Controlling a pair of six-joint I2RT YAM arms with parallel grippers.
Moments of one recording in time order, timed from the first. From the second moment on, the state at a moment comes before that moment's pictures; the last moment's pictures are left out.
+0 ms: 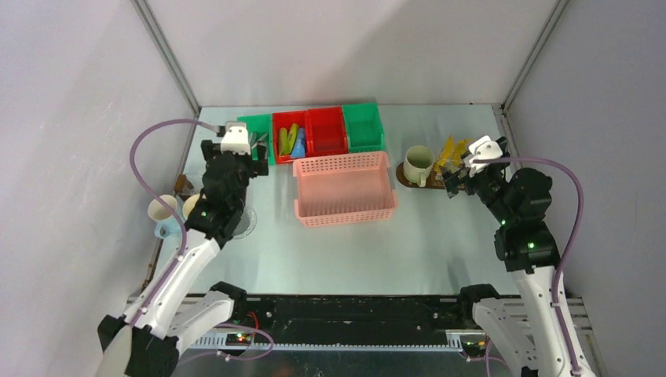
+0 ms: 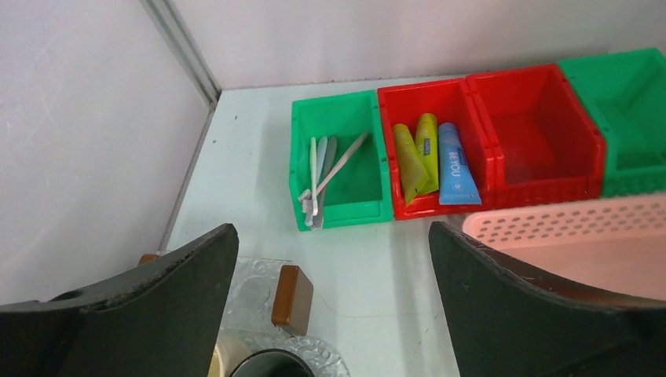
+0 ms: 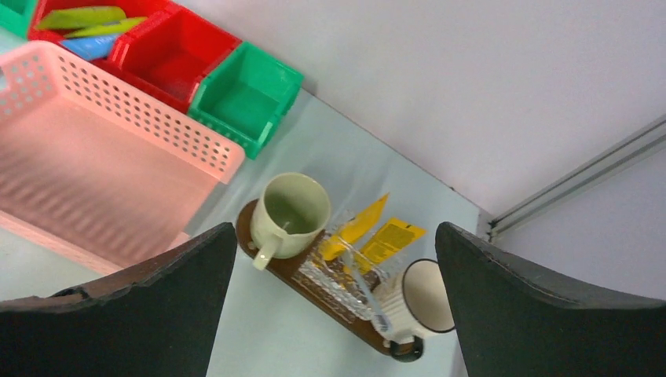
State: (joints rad) left arm -0.37 0.88 0.79 -0.01 -0.44 0.13; right arm 0.12 0.71 0.93 -0.31 -0.29 -0.45
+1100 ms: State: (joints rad) left arm 0.01 1.71 1.24 -0.26 -0.27 -0.57; right arm 0.36 0.38 0.51 -0.10 -0.02 -0.56
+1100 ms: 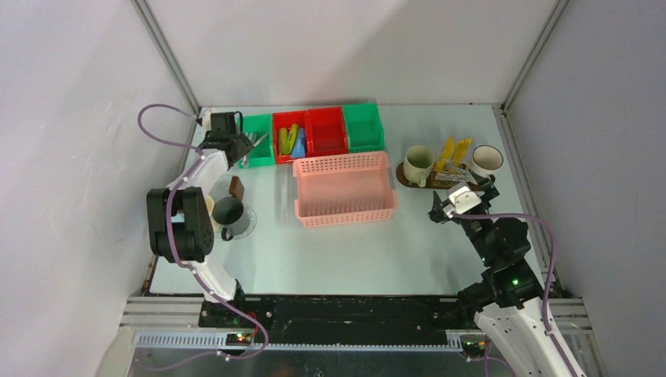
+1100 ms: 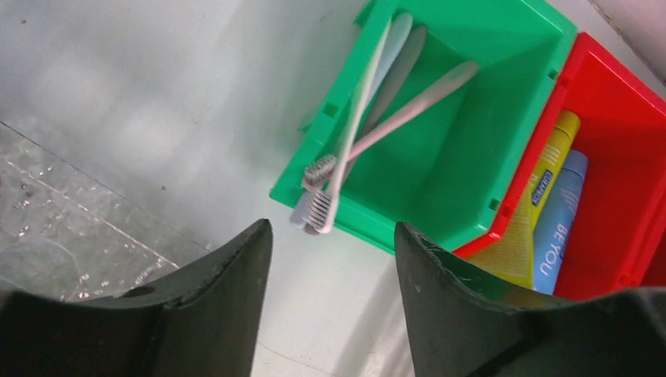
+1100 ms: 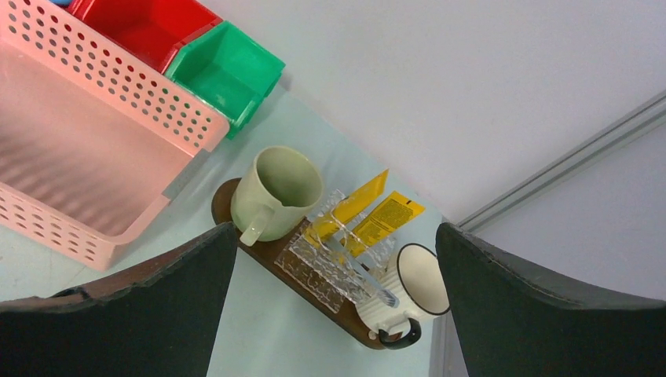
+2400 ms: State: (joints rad) left arm 0.09 1.83 1.23 -0.19 -0.09 -0.70; right arm 0.37 0.33 0.44 -0.02 0.03 -0.60
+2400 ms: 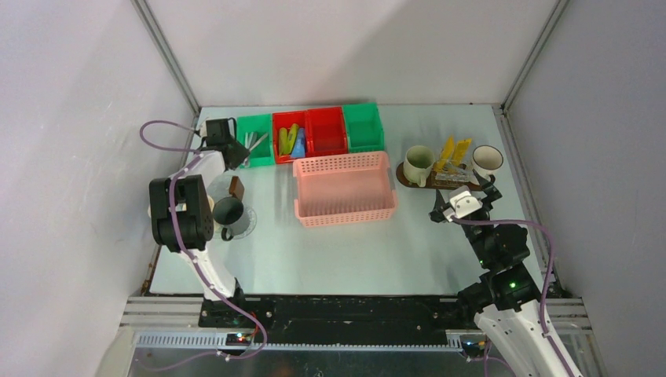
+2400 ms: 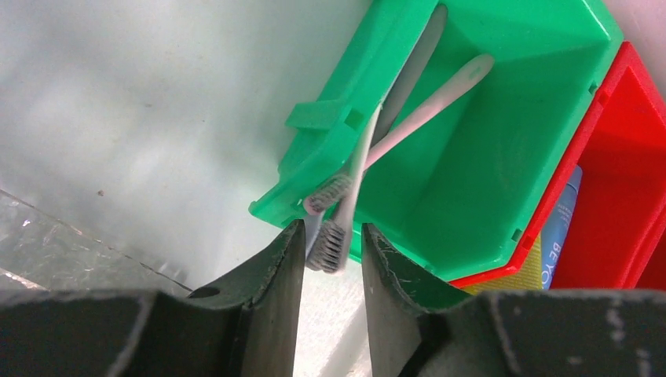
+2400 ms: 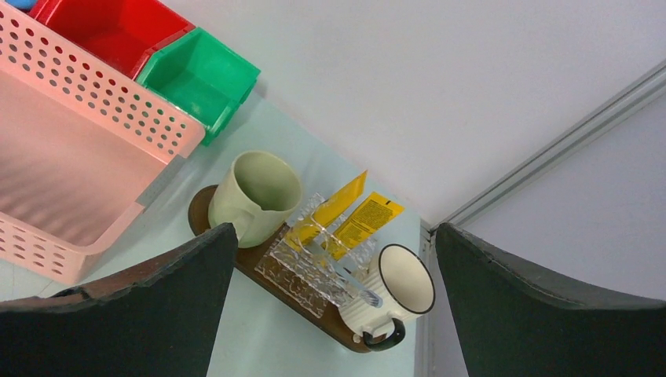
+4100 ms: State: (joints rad) left arm 0.02 1.14 1.04 -0.30 -0.02 -0.49; right arm 0.39 0.53 0.62 -0.01 -0.17 -0.31
